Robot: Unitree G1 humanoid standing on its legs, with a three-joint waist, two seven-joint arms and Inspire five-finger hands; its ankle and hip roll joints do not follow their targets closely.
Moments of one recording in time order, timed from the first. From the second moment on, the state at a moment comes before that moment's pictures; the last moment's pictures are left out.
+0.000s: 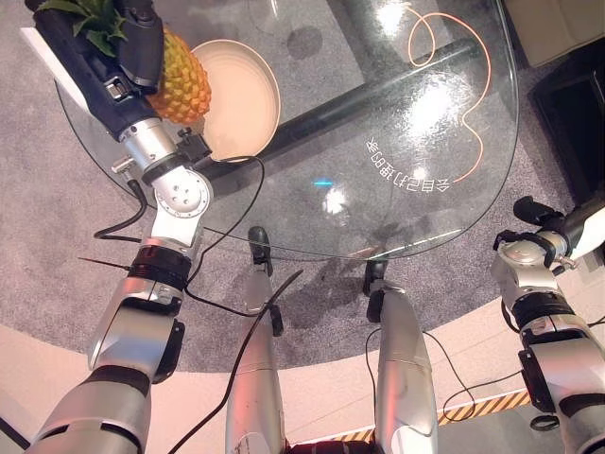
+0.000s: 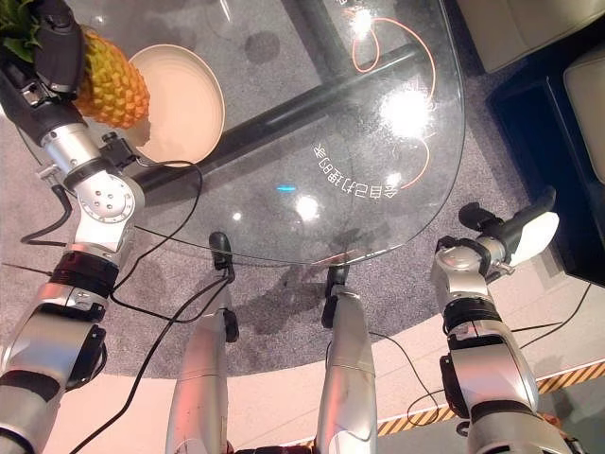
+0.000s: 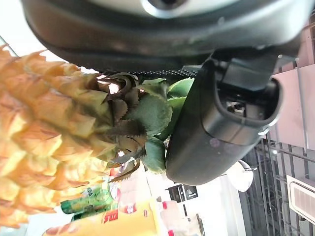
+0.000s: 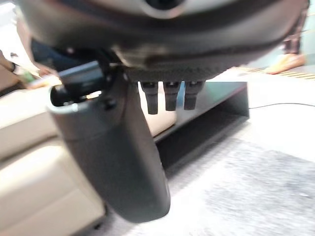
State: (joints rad) left arm -0.99 0.51 -0.23 0.68 -0.19 -0.73 0.85; right arm -0.80 -0.60 0.15 1.10 0.47 -0.07 -0.81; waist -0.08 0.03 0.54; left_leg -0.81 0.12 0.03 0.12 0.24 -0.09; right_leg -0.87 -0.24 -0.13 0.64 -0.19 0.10
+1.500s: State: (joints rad) left arm -1.06 0.52 -0.31 0.73 -0.30 -0.64 0.61; right arm -0.79 -0.51 0.24 1.31 0.47 0.18 0.00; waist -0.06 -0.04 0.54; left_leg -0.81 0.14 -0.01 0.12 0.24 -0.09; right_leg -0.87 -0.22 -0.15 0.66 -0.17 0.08
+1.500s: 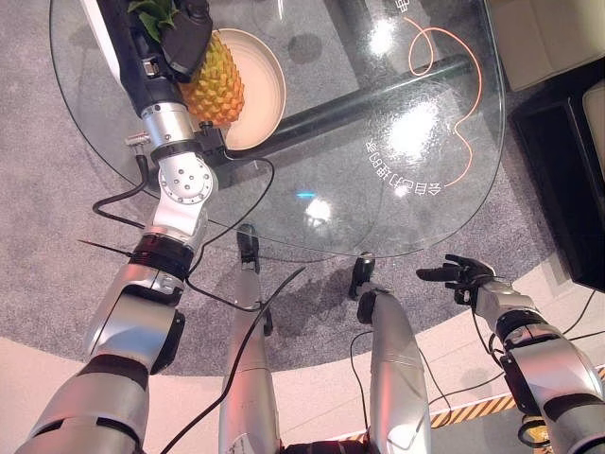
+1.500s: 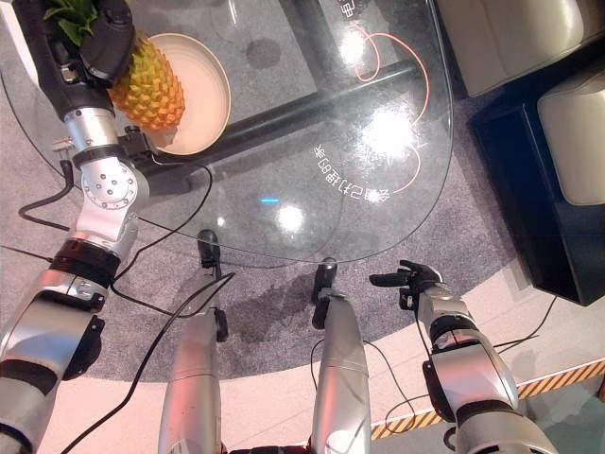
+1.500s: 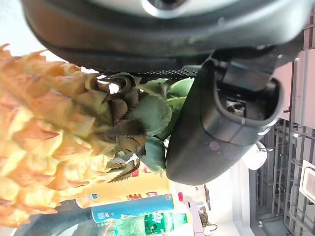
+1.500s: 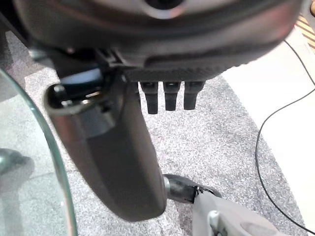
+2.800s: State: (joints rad) left arm -1.11 0.52 -0.35 0.75 -0.31 -0.64 0.58; right arm -0.81 -0.51 0.26 1.31 0.47 0.19 0.03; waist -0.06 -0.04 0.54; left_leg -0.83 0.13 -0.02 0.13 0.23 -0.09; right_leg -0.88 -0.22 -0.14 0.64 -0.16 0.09
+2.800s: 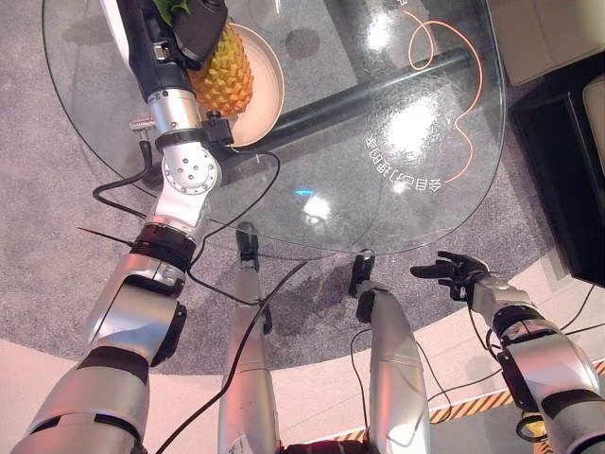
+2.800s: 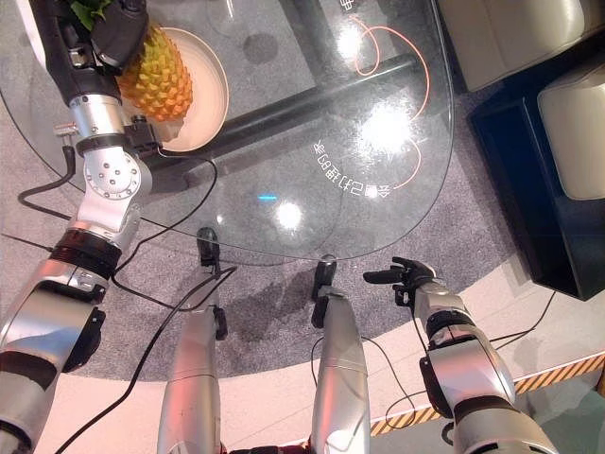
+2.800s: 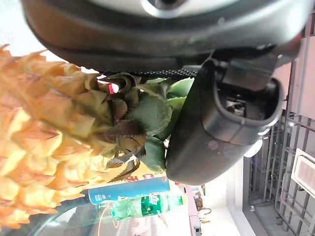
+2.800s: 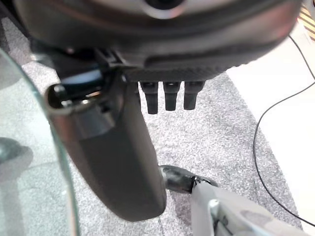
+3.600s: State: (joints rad) left arm -1.15 0.50 -0.39 0.84 -0.34 -0.61 0.53; right arm -0.82 -0.51 0.28 1.31 0.47 0.19 0.03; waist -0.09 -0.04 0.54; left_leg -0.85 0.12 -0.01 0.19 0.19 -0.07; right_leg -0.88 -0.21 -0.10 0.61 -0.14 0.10
